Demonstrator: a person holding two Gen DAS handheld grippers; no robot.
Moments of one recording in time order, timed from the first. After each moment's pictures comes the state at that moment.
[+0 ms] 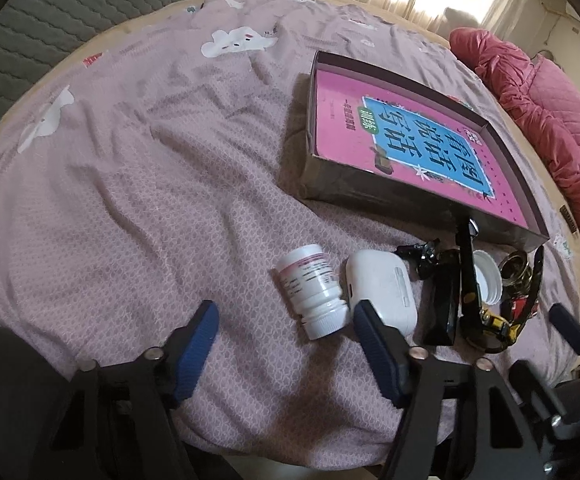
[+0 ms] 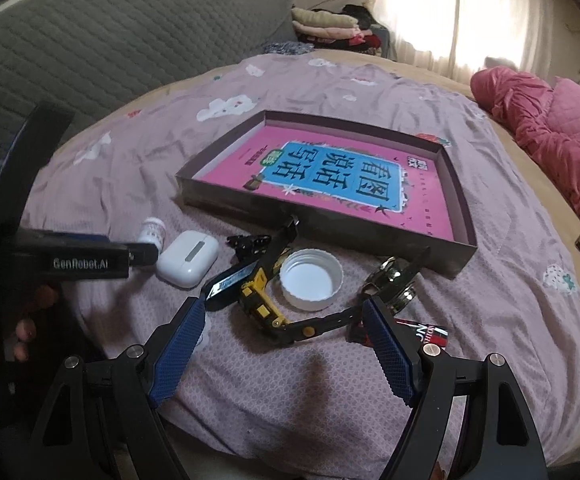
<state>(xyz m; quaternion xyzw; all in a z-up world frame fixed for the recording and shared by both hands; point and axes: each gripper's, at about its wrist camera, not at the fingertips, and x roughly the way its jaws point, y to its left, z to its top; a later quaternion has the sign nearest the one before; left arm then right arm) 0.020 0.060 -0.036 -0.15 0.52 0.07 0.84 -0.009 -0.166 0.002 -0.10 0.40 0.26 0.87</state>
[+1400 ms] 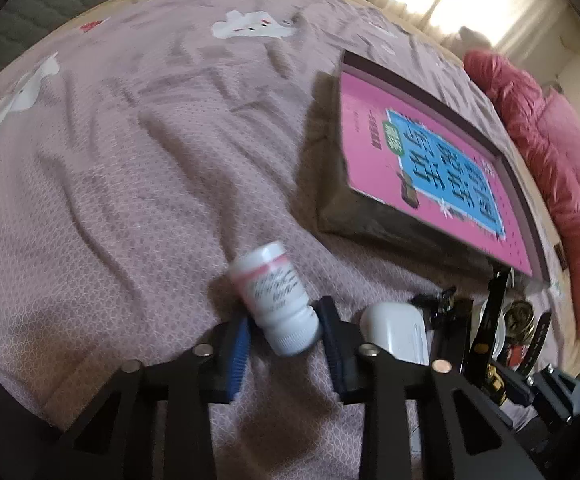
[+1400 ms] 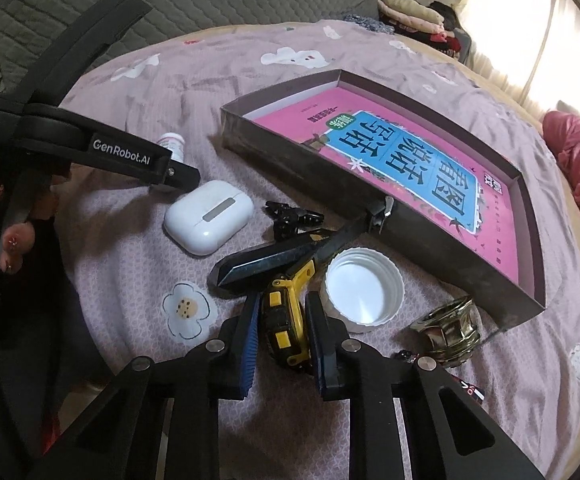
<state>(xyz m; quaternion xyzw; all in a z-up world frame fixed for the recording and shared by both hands) 0.053 0.086 -0.059 -0.22 0.52 0.06 0.83 0.016 -0.128 -0.035 -0.21 0.42 0.34 0.82</state>
